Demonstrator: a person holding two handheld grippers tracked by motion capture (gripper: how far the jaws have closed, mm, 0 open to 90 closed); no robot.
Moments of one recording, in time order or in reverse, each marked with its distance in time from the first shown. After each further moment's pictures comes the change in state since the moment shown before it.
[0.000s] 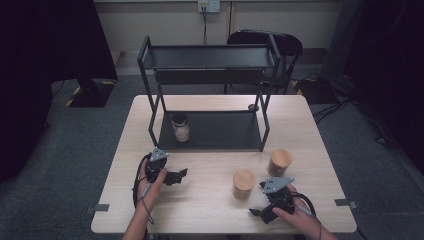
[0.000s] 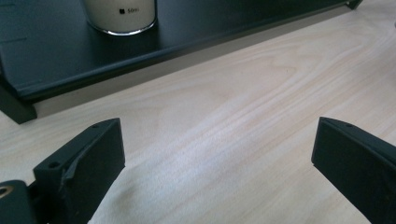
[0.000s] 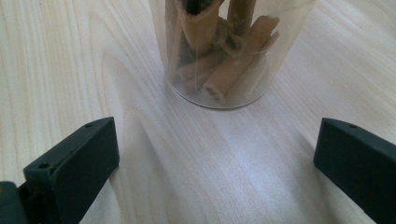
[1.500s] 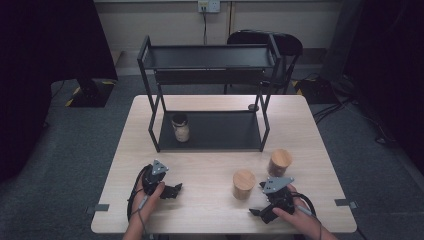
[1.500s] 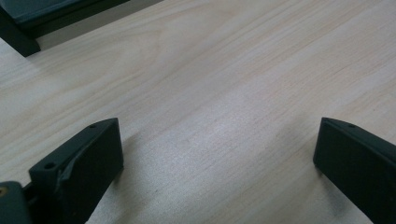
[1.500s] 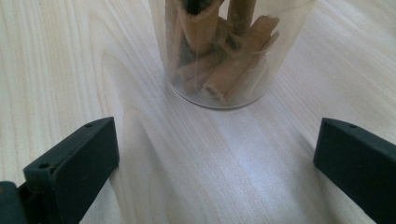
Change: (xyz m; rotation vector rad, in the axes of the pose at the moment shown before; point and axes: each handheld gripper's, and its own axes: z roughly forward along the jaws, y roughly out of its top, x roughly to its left) left arm -0.009 -0.030 -0.008 0.130 0.075 0.120; right arm 0.000 0.000 0.000 0.000 0.000 0.000
